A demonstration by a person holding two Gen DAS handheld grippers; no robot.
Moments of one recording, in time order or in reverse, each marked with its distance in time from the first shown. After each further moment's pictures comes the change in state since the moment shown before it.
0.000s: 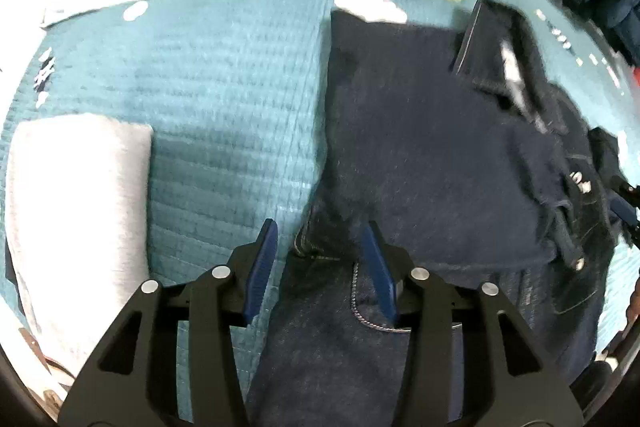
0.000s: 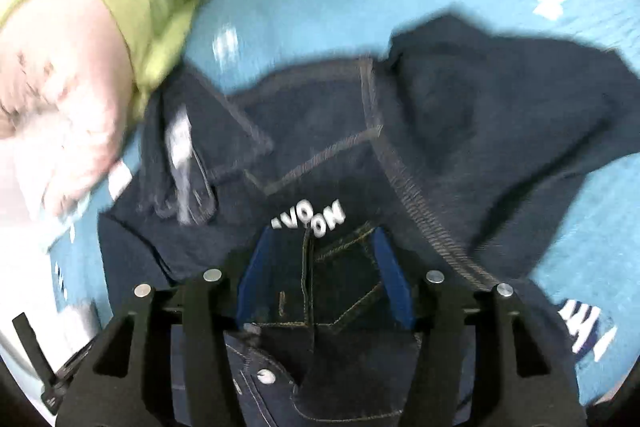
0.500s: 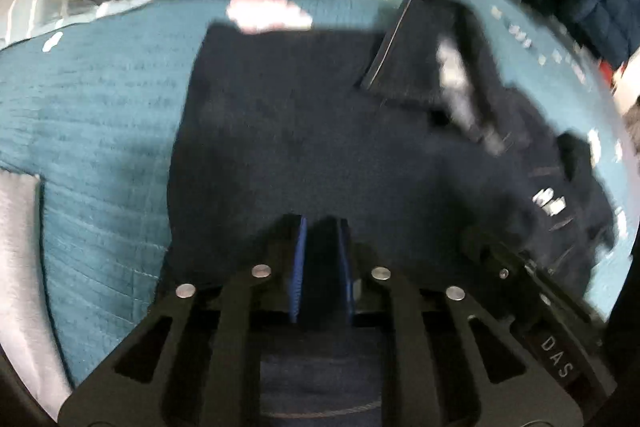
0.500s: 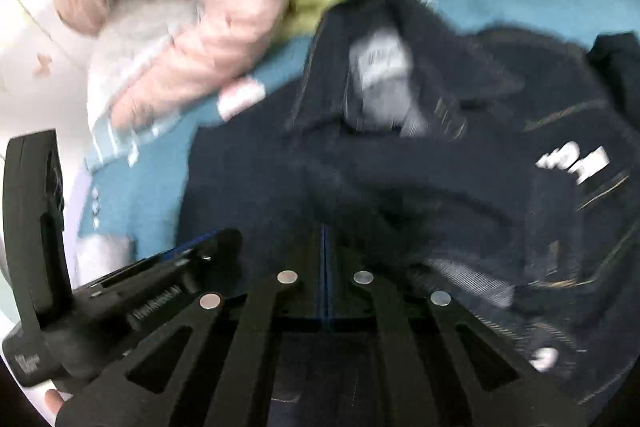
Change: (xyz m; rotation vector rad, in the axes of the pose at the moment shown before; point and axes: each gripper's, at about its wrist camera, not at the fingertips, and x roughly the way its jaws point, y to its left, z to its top) left arm 0.058 -0.066 0.017 0.071 -0.039 -0.134; right arm 0.094 0.124 -0.087 -0.248 0.155 0.205
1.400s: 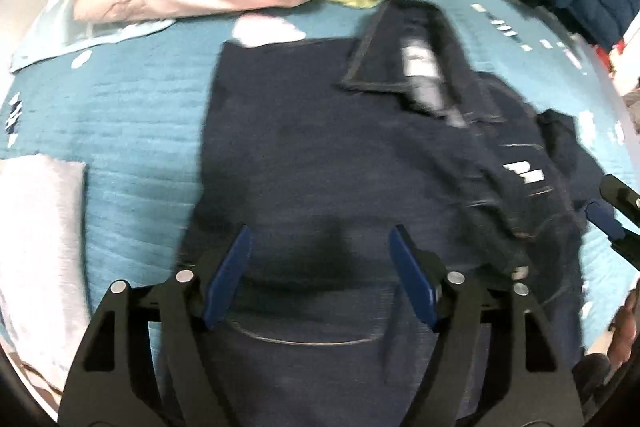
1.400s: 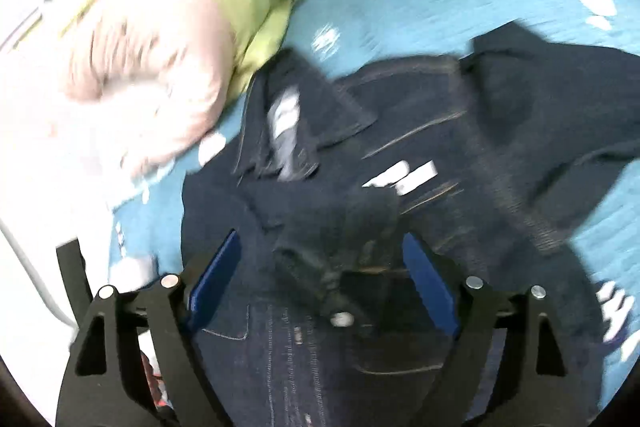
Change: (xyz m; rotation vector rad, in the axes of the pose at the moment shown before) left arm -0.061 -0.036 -0.016 0.034 -0.042 0.033; right arm -0.157 -0.132 0.023 0.215 -0.109 0.059
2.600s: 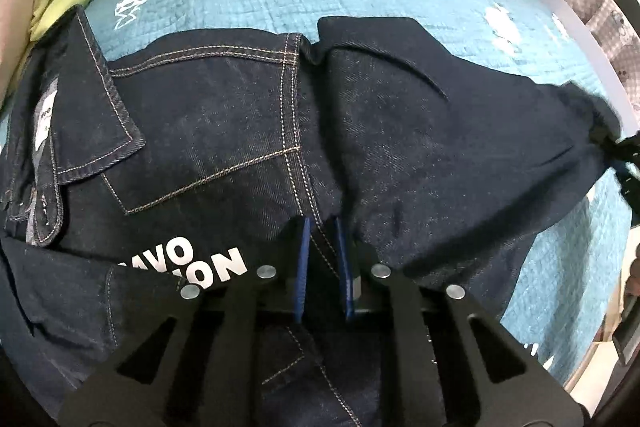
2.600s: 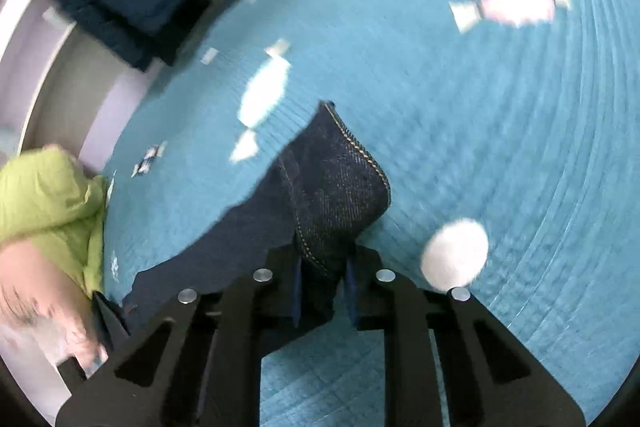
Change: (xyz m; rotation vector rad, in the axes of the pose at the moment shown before) left arm 0.136 -0.293 0.024 0.342 0.112 -0.175; right arm -0.129 -0.269 0.061 0.364 -0.405 -0.337
